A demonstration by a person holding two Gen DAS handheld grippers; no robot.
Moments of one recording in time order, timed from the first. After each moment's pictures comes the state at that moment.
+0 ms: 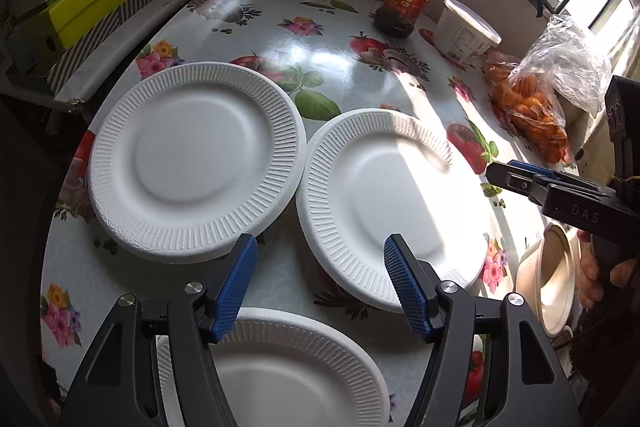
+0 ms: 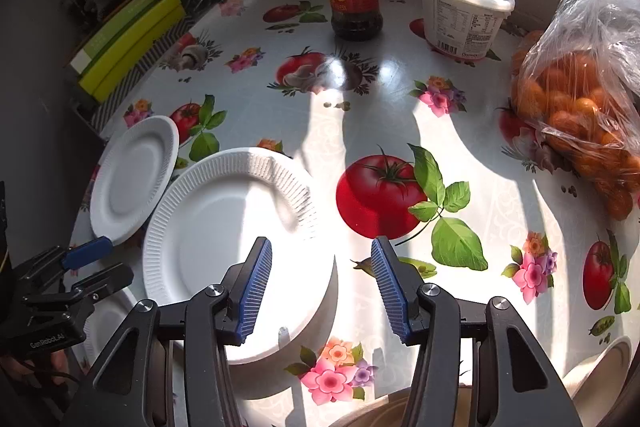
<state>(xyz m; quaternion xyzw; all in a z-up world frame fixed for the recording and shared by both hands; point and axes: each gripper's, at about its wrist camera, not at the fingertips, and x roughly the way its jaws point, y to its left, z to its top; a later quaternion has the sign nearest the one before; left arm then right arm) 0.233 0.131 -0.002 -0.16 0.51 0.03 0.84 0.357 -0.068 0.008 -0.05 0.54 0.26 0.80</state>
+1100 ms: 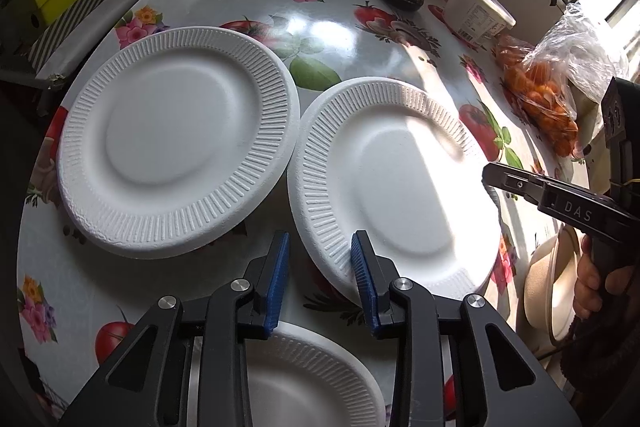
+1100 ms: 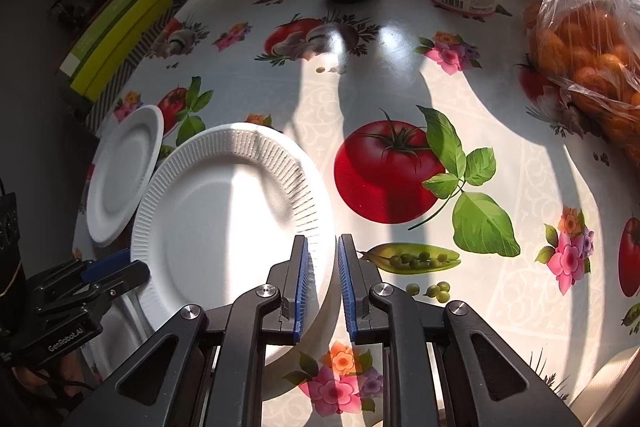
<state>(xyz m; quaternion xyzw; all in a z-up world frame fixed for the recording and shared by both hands) 0.246 0.125 -0.027 -0.17 0.55 0.03 0.82 0.367 -0.069 -0.021 -0.02 0.58 0.26 0.77</state>
